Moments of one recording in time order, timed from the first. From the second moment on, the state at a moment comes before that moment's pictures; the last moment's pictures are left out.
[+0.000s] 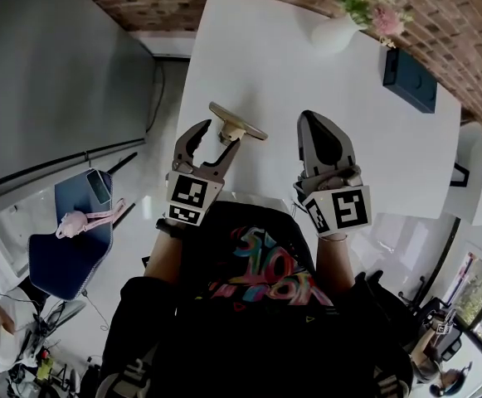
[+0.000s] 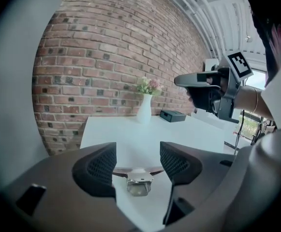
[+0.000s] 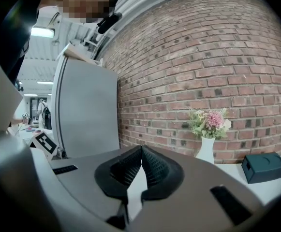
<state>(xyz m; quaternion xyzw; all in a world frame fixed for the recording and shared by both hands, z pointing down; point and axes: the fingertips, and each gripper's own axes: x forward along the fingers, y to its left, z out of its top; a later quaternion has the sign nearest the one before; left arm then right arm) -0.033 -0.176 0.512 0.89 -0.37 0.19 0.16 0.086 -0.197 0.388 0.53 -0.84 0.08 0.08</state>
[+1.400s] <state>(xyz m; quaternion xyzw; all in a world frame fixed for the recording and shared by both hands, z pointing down) 0.007 -0.184 0.654 0.84 -0.39 0.33 0.20 0.104 -0.207 0.440 0.54 -0.83 0.14 0.10</state>
